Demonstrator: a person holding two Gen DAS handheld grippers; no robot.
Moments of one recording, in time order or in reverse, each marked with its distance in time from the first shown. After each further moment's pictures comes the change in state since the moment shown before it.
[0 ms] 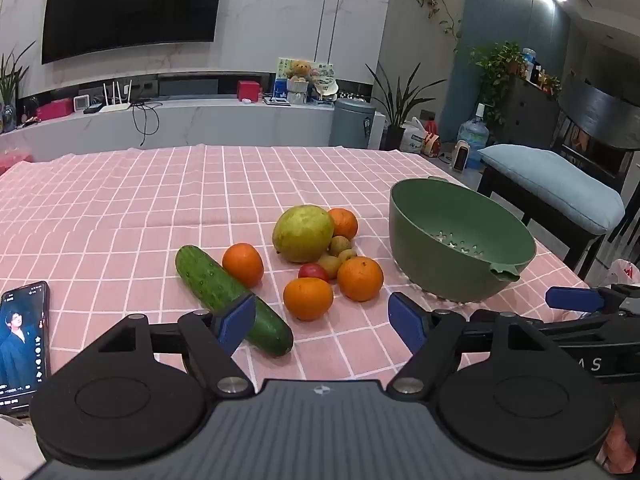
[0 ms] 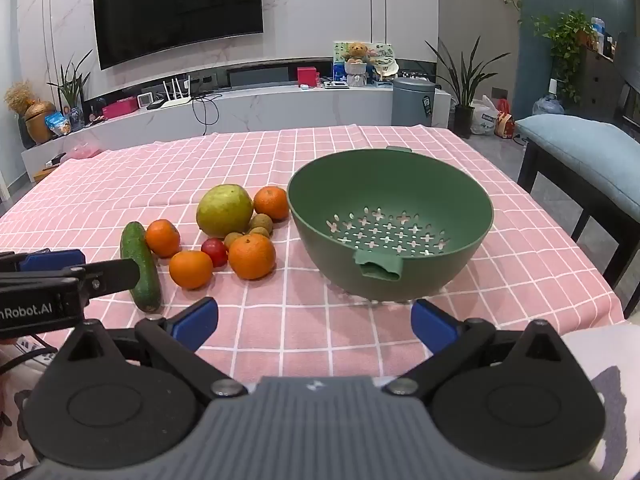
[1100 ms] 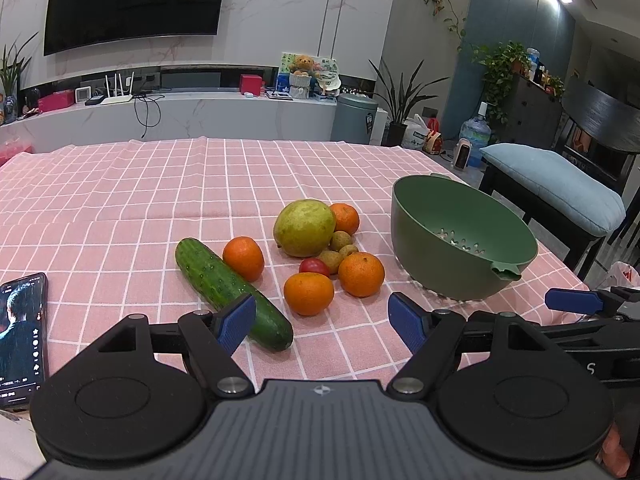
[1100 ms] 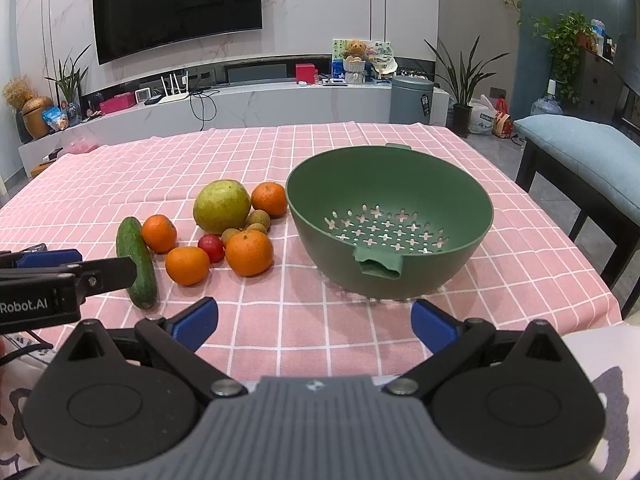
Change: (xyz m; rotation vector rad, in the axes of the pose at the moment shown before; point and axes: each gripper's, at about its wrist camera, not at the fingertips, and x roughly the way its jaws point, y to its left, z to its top) left arm 0.002 0.004 0.000 -0.029 0.016 -0.006; right arm 0.004 0.003 -0.001 -0.007 0.005 -0.009
